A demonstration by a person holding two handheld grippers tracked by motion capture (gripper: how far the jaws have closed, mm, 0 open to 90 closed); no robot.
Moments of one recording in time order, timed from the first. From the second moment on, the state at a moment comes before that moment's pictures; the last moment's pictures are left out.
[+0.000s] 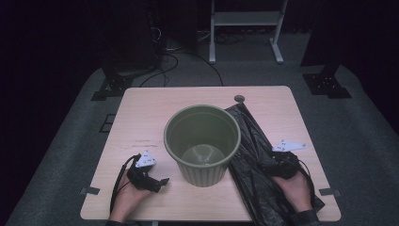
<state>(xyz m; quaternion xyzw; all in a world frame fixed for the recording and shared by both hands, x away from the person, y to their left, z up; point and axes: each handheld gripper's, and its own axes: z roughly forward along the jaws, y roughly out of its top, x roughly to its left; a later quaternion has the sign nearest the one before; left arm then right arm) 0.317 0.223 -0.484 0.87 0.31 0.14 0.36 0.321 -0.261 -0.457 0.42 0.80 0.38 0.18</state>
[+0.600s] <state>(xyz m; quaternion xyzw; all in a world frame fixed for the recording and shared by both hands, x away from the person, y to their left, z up) 0.317 0.223 -0.484 0.87 0.31 0.14 0.36 0.342 -0.298 -0.477 0.49 0.78 0.36 0.13</state>
